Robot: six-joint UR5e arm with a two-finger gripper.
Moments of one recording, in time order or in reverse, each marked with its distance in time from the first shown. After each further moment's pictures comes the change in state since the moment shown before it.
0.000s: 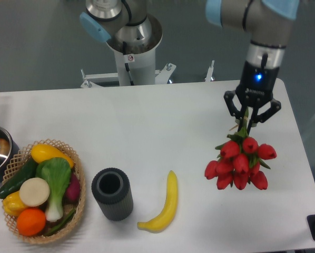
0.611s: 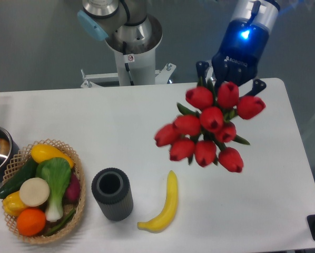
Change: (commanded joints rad) arm -0.031 -0.008 0.048 0.025 -0.336 -0.012
